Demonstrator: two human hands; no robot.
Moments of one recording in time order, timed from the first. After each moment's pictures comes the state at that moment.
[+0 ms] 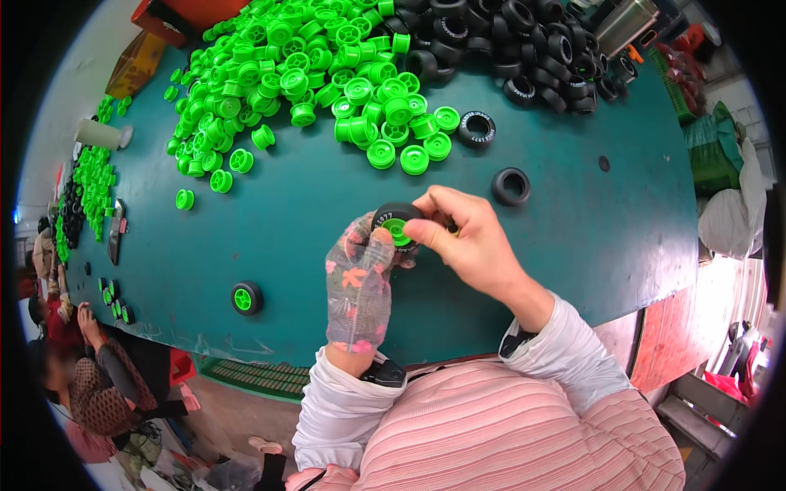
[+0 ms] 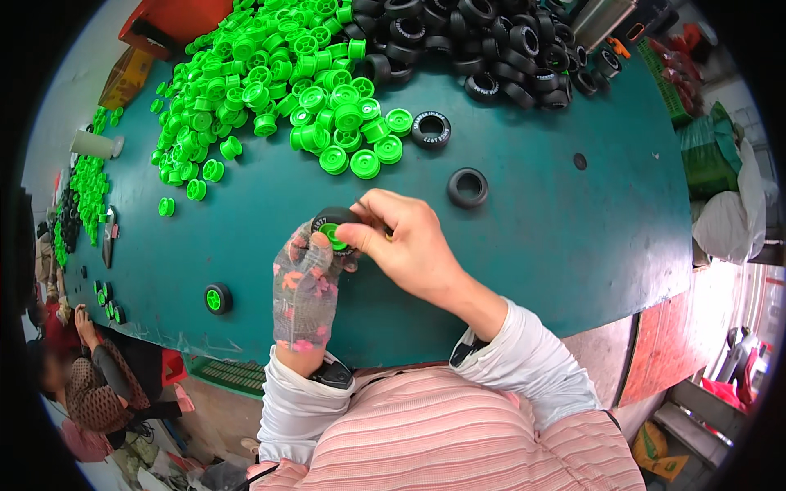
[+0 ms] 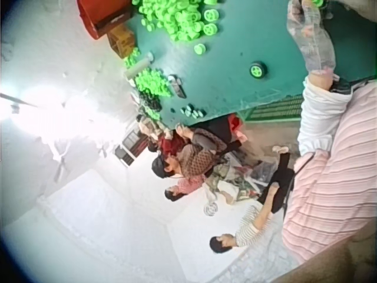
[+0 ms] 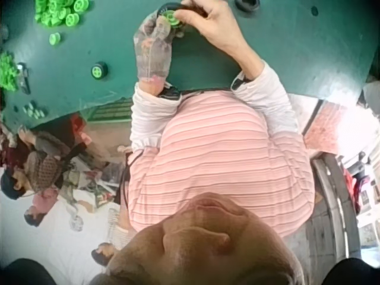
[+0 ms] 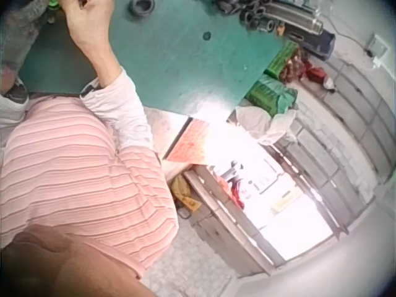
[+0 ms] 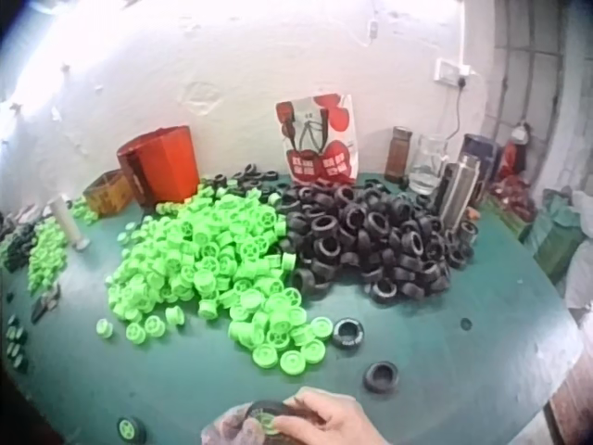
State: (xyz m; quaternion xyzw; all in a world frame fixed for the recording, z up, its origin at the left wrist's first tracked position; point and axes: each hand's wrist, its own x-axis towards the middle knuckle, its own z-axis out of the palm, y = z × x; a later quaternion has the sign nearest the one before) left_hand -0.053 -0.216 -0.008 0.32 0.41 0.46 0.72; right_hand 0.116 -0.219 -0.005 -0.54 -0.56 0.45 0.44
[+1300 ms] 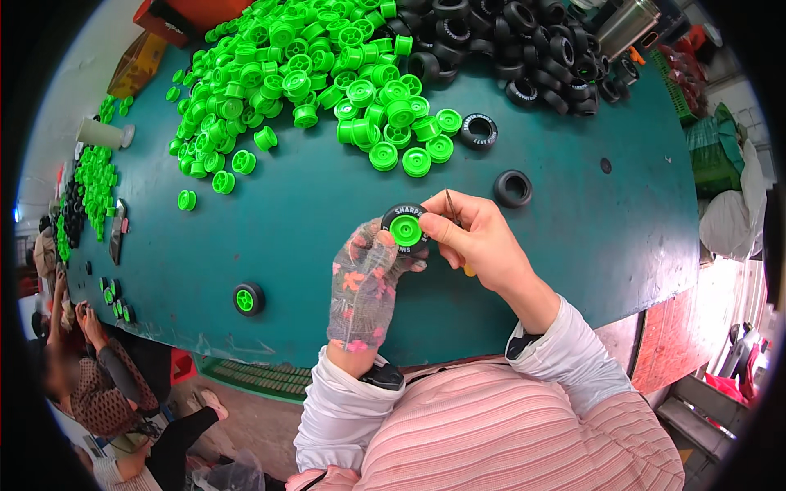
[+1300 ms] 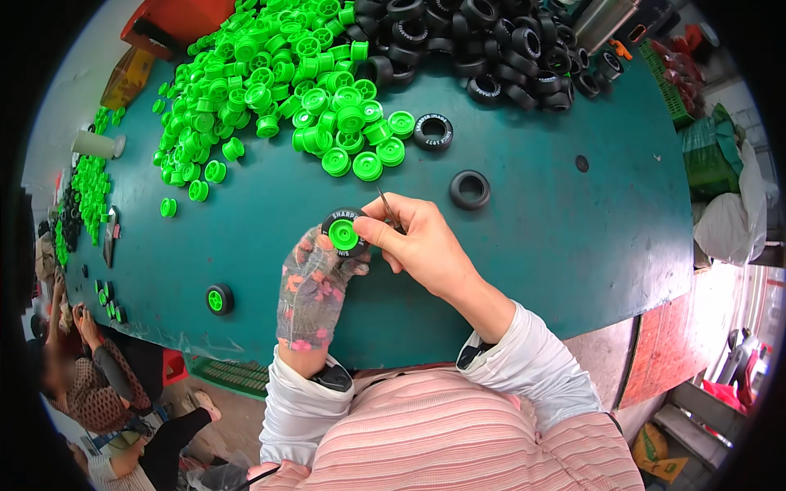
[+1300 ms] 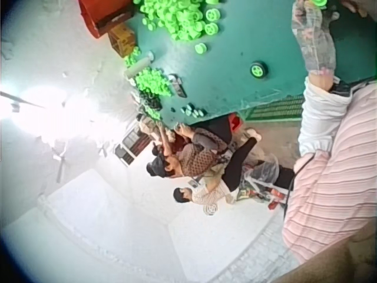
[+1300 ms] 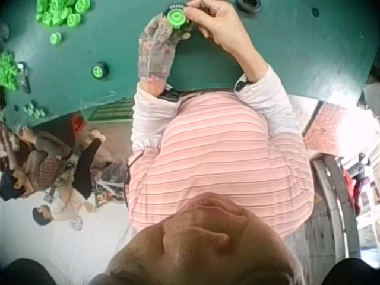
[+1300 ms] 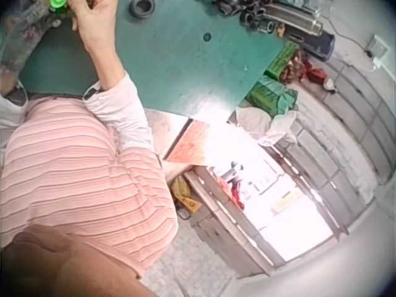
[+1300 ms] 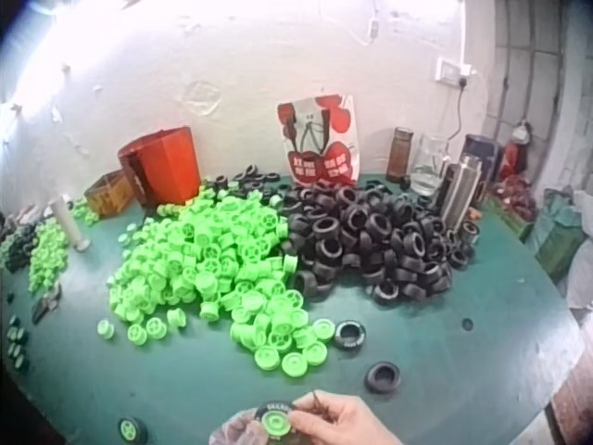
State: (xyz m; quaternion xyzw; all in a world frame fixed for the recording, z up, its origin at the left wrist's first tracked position) left_hand -0.056 -0.220 -0.014 0.26 0.38 0.45 0.77; right_hand 0.122 -0.223 -0.005 -0.50 -0.36 0.65 0.44
